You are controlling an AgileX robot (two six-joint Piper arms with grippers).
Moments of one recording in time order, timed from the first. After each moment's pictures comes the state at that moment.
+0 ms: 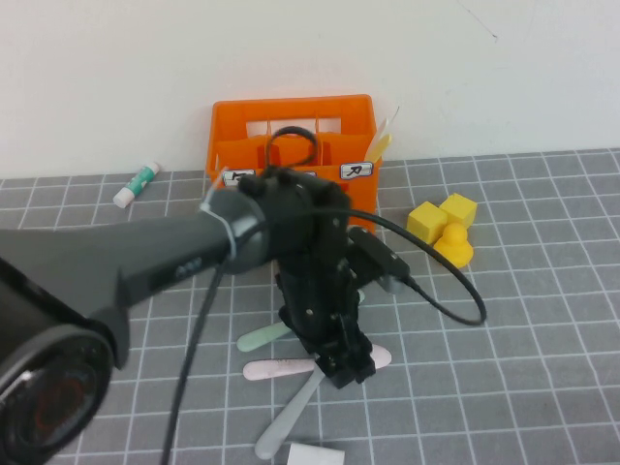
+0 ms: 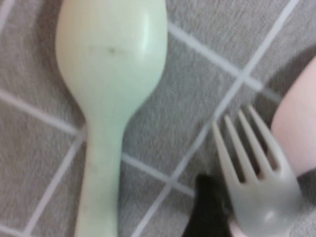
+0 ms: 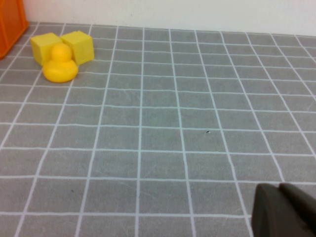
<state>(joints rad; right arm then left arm) -0.02 -0.01 0.03 0.00 0.41 -0.07 -0.63 2.11 -1.56 -0.12 1.00 0.35</state>
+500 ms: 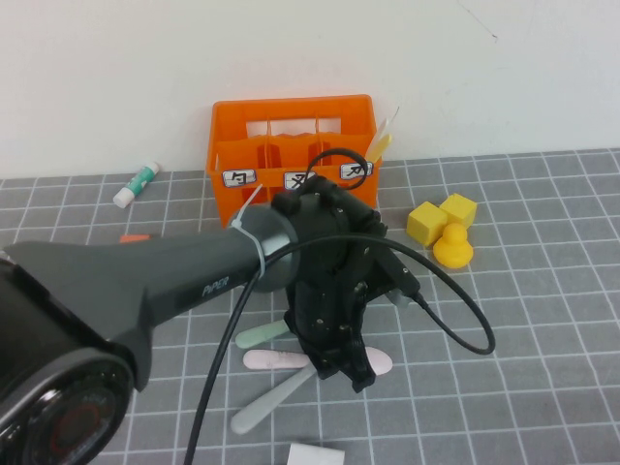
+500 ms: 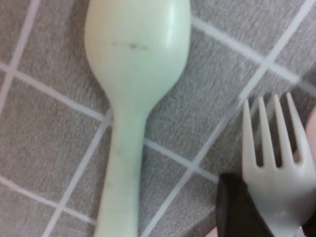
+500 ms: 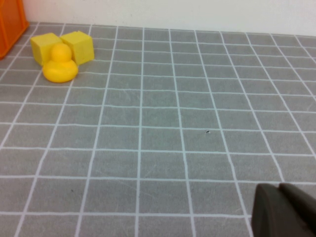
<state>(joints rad) -0.02 -0.01 0.03 0.00 0.41 -0.07 -0.70 2.12 -1.56 0.11 1.01 0.19</state>
